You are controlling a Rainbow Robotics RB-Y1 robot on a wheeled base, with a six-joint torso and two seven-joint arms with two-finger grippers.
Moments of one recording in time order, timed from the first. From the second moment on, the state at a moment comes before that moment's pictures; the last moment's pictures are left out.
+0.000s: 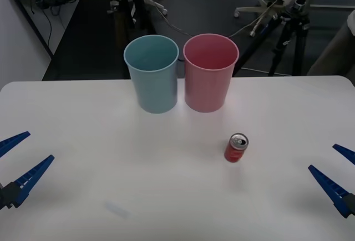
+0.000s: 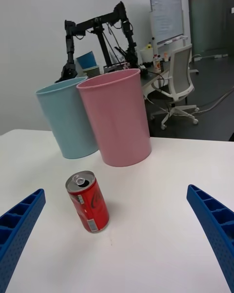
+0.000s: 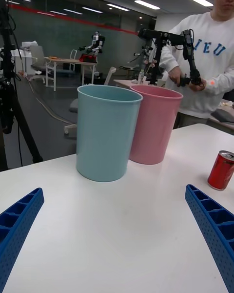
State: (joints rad) right arm 0.39 -0.34 -0.51 -1.63 0.99 -1.21 0.02; left arm 0.35 0.40 0.52 -1.66 -0.96 -1.22 0.00
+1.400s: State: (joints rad) right arm 0.45 -0.32 -0.11 -1.62 0.95 -0.86 0.44; left arm 0.35 0.40 0.52 -1.66 -0.96 -1.22 0.00
